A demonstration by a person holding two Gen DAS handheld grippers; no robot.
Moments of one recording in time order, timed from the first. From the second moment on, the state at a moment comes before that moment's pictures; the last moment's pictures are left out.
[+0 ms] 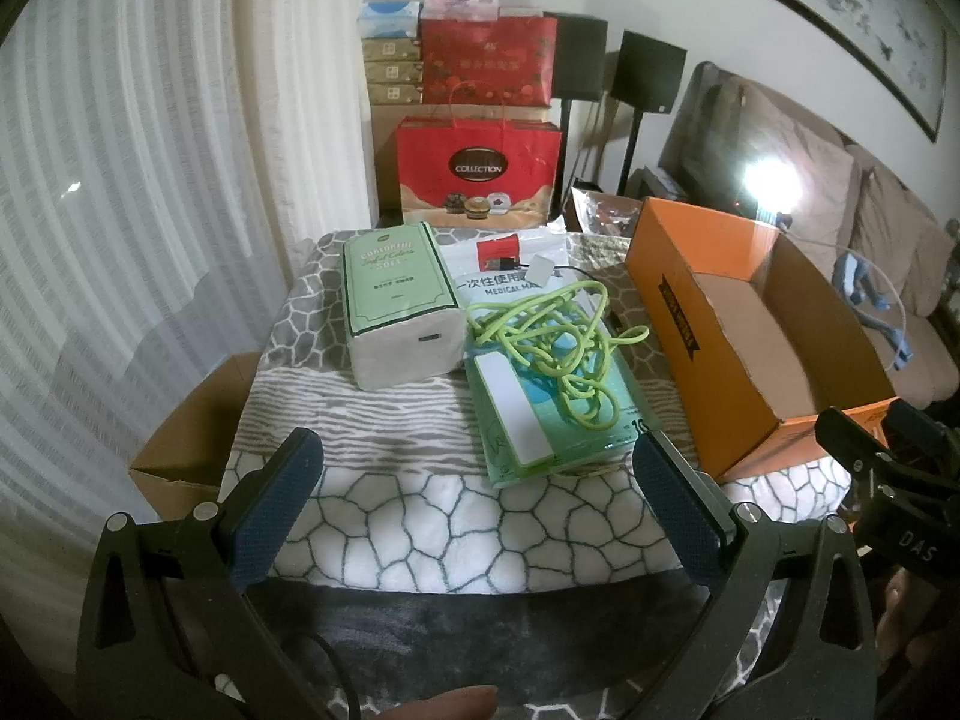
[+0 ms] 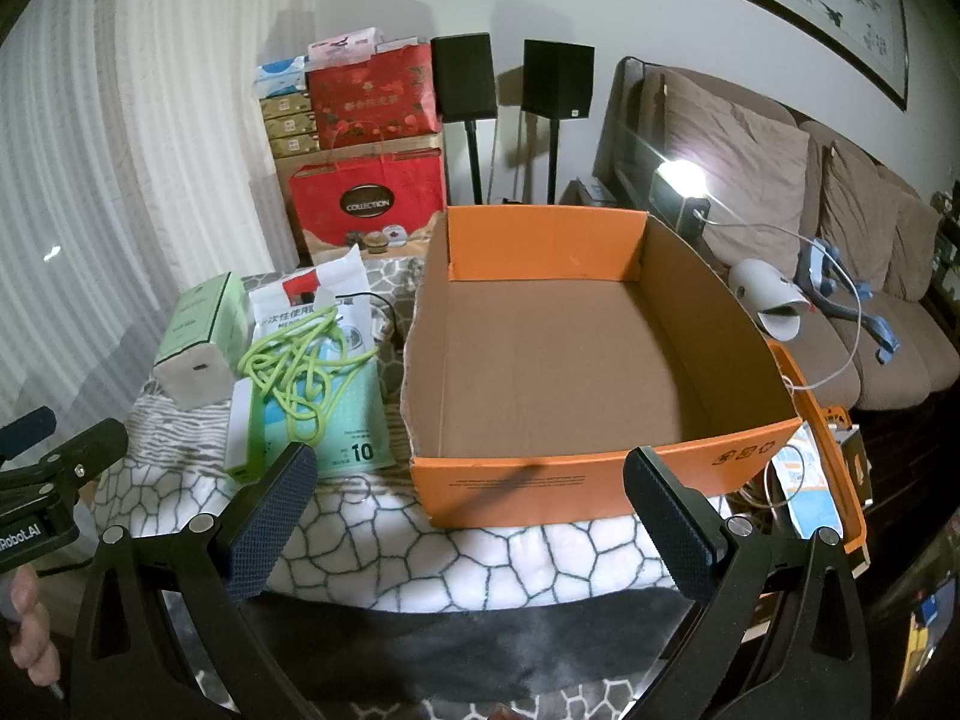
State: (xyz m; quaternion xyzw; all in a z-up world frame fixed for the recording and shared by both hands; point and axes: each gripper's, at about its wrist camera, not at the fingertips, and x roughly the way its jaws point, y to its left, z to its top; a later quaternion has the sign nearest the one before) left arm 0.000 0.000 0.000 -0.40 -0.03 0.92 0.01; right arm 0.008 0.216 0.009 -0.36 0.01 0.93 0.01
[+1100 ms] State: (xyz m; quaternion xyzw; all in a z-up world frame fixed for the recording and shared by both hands) left arm 0.000 0.000 0.000 -0.40 -0.03 0.92 0.01; right arm 0.007 0.216 0.007 -0.36 0.01 0.93 0.01
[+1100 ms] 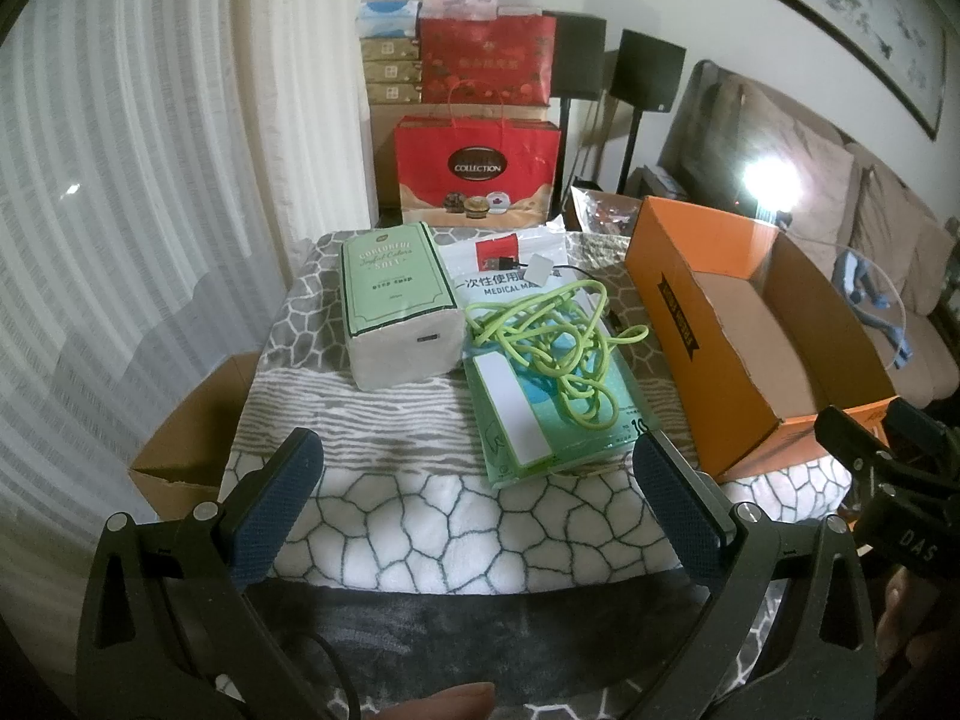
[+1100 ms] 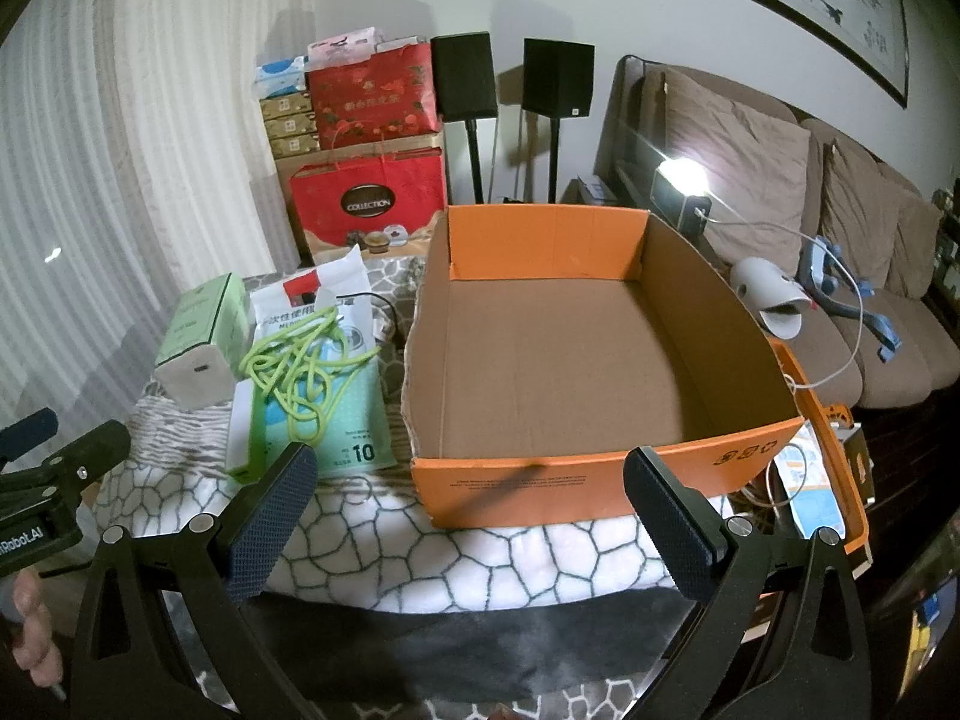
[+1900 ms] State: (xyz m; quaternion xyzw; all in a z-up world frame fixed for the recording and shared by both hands) left arm -0.001 0.001 0.002 -0.40 -0.03 0.92 0.01; right arm 0.006 0.216 0.008 -0.36 0.02 0.93 0.01
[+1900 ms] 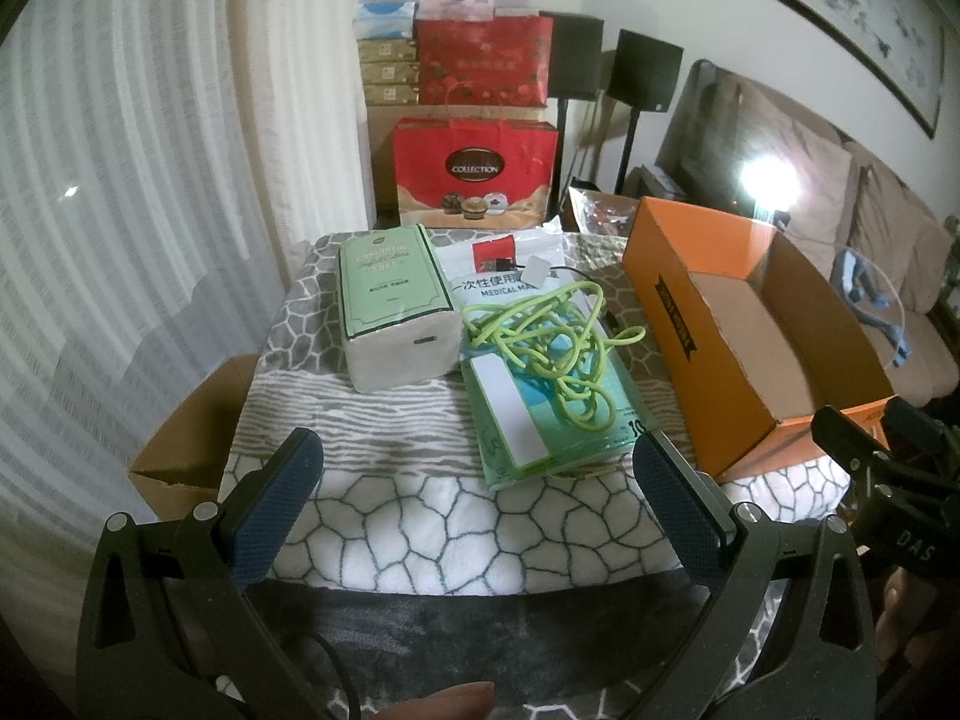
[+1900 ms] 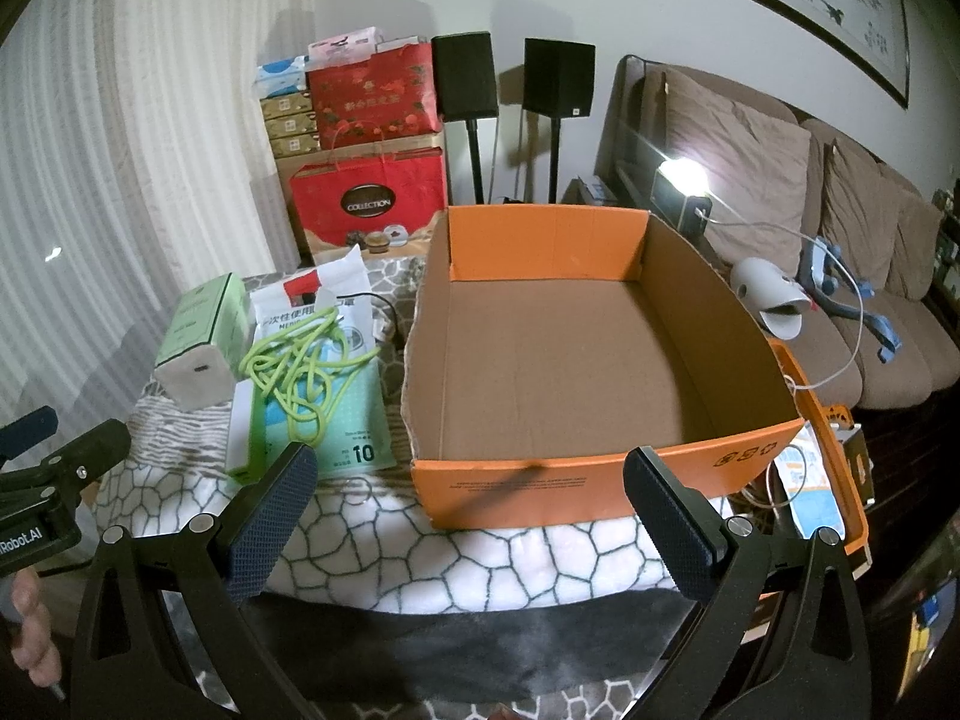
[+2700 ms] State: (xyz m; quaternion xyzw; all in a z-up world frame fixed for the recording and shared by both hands) left arm -0.033 -0.014 -0.001 -0.39 -0.01 0.92 -0.01; right arm -0.013 0.243 0.006 -0.37 0.02 0.93 0.04
